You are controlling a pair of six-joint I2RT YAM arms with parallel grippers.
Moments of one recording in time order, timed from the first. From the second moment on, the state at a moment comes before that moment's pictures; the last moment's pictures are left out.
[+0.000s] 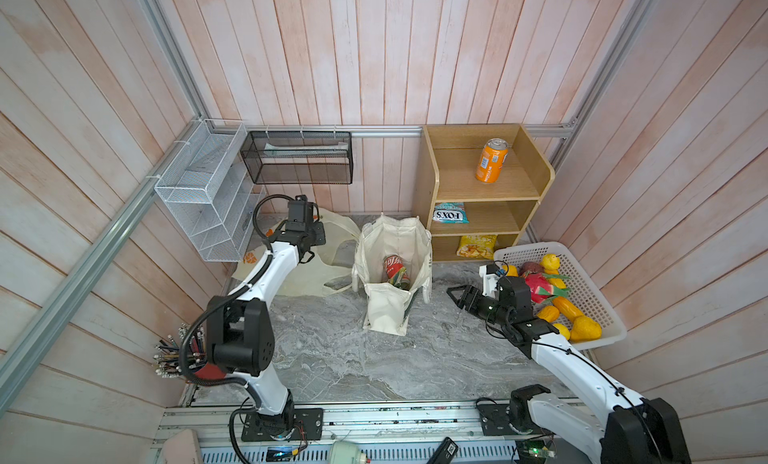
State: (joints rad) left arm -0.13 1.65 1.43 -0.42 -0.11 -0.21; right arm 0.26 1.05 0.49 0.01 -0.41 0.74
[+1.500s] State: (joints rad) left arm -0.14 1.18 1.75 -0.43 0.24 -0.52; right arm 0.60 1.92 0.96 0.44 -0.48 1.02
